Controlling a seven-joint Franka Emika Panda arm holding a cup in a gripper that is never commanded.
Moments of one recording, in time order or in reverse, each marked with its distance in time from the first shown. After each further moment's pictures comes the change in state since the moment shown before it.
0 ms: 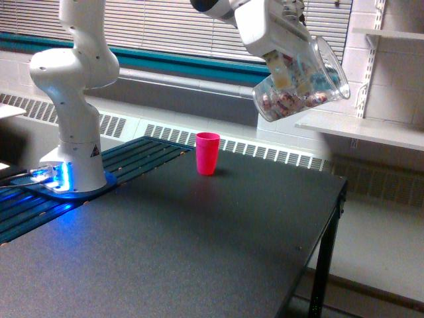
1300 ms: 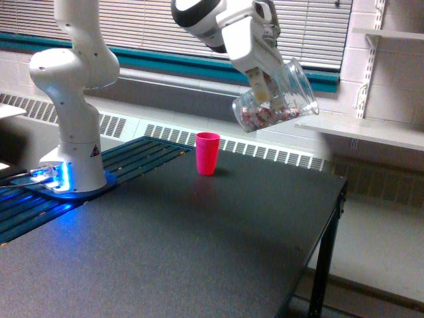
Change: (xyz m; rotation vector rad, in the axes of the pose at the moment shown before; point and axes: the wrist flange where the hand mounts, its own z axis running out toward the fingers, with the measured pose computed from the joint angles) arm -0.086 0.008 -0.007 -0.012 0.026 -0.175
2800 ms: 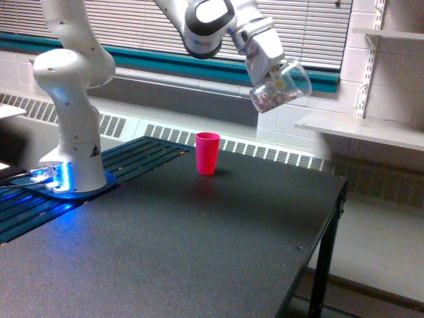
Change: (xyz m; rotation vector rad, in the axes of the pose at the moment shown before) arm -0.217 -0.125 -0.105 0.269 0.025 -0.512
